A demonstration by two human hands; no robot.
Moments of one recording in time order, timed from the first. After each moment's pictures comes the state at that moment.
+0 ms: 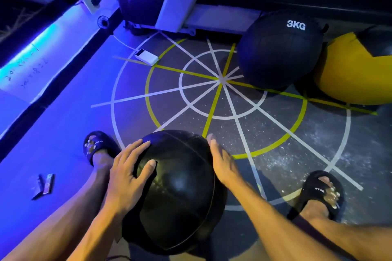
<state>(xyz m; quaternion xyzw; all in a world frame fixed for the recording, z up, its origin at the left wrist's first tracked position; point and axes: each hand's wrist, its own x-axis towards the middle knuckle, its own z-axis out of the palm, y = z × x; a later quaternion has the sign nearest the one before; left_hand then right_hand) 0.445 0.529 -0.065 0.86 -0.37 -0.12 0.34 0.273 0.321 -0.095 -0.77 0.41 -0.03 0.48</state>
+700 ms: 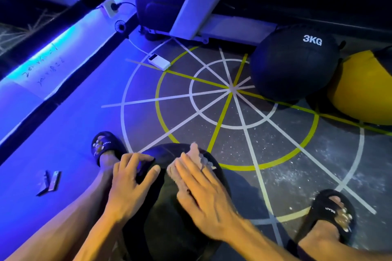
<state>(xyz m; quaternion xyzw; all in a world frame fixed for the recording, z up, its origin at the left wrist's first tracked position) 0.443 0.537 -0.052 0.87 -0.32 -0.13 0.35 0.265 0.384 -0.055 -0.94 0.10 -0.12 0.31</state>
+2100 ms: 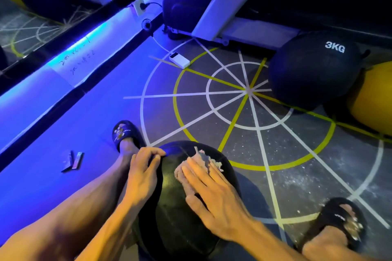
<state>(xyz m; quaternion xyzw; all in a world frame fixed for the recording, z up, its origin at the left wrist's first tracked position) 0.433 0.556 -0.062 0.84 -0.25 -0.10 0.47 0.250 0.403 -0.034 -0.95 0.03 -0.06 0.31</state>
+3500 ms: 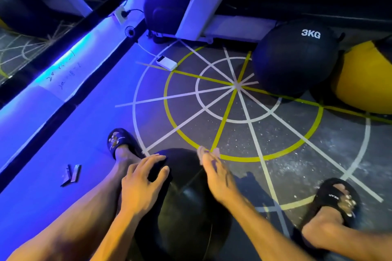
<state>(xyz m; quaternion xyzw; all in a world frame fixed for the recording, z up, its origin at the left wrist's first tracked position) 0.403 0.559 -0.035 0.91 -0.27 -0.13 0.29 0.264 0.383 -0.084 -0.75 0.34 -0.01 0.57</state>
